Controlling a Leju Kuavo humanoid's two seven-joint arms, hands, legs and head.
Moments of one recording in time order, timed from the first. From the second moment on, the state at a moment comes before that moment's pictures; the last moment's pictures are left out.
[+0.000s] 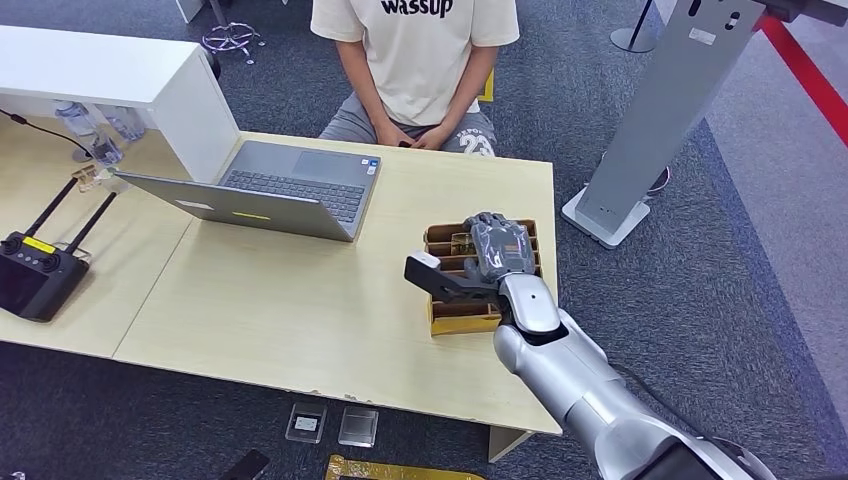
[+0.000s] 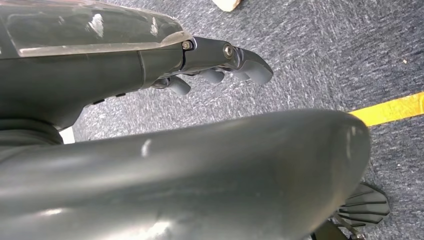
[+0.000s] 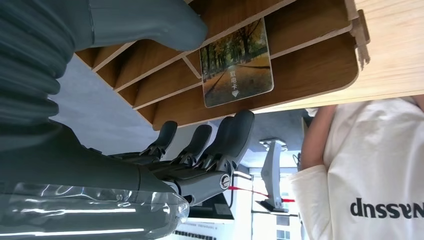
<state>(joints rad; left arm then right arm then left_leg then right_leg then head) -0.16 0.14 -1.39 -0.18 1.23 0.08 0.05 -0.87 0.15 0.96 -0.54 0.87 -0.31 0.26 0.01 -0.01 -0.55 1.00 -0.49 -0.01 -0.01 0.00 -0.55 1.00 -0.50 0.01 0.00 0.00</state>
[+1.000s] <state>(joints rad) -0.16 0.16 -1.39 -0.18 1.25 0.07 0.04 -0.87 0.18 0.96 -0.53 0.84 -0.34 0.24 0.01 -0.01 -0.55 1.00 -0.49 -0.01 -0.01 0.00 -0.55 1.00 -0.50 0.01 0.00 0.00</state>
